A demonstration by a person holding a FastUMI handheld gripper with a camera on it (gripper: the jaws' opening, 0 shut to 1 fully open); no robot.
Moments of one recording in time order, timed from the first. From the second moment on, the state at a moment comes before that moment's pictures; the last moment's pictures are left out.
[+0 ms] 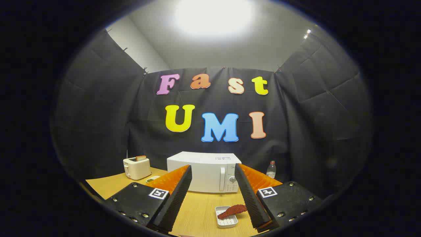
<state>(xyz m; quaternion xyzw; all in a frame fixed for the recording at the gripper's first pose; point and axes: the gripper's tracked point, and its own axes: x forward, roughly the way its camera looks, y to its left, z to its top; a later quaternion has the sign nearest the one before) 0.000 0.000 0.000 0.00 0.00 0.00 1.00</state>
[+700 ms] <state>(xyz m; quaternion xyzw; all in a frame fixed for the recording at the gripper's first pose) 0.003 -0.003 -0.005 0.00 0.00 0.00 1.00</state>
